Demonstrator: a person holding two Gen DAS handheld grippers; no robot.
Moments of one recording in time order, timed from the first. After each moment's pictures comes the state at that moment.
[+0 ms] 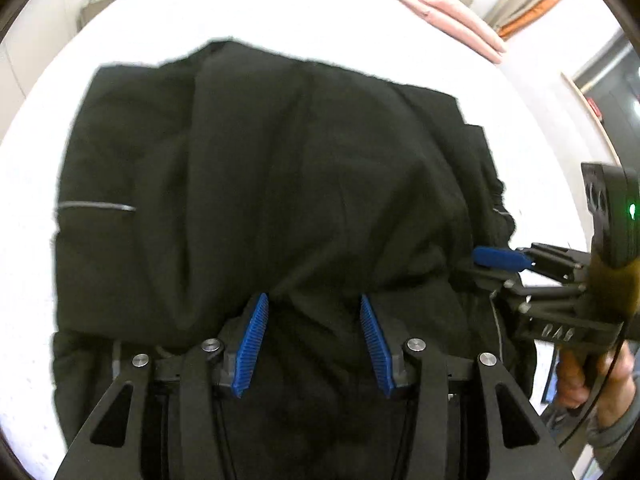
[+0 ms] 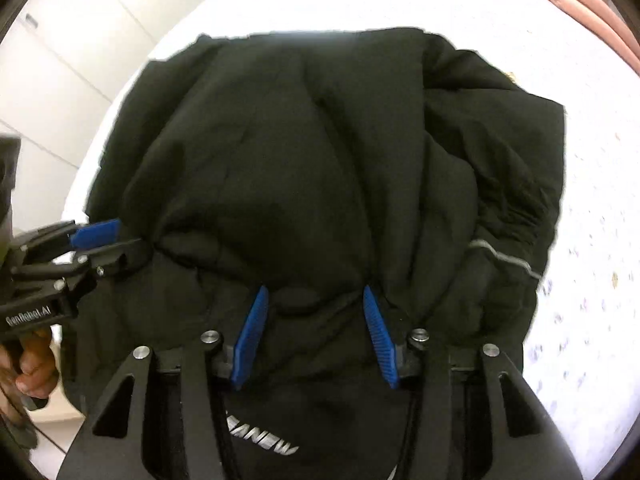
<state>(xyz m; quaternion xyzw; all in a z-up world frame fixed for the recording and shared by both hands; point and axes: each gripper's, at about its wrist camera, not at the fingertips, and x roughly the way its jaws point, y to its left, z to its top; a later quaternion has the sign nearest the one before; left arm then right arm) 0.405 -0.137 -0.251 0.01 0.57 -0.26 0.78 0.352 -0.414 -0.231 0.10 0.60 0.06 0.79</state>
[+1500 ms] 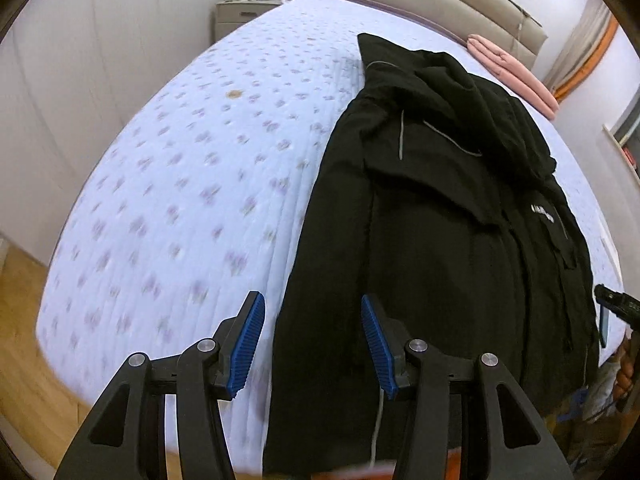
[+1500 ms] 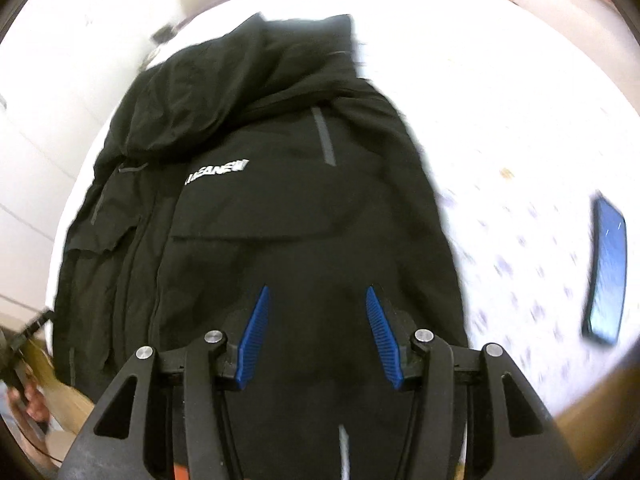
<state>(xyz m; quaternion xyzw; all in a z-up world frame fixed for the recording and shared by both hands) 0.166 0.156 -0.280 -0.04 0.51 -0.11 0.85 0.015 -0.414 -0.211 0.21 0.51 -0.12 0.83</state>
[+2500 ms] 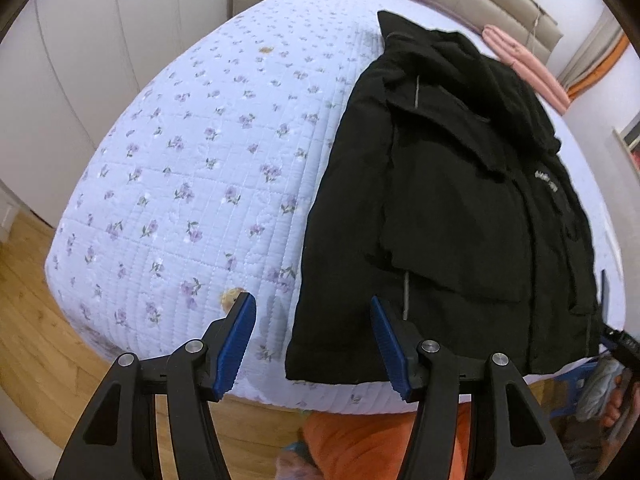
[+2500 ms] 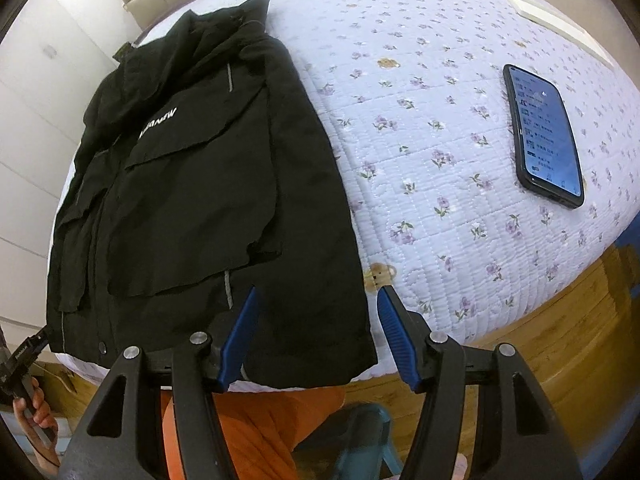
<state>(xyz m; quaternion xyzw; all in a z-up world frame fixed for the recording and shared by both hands) 0.125 0.180 -0.292 -0.06 0.54 -0.10 0.83 -0.094 -0.427 -0.235 0.26 0.52 -0.16 0.80</state>
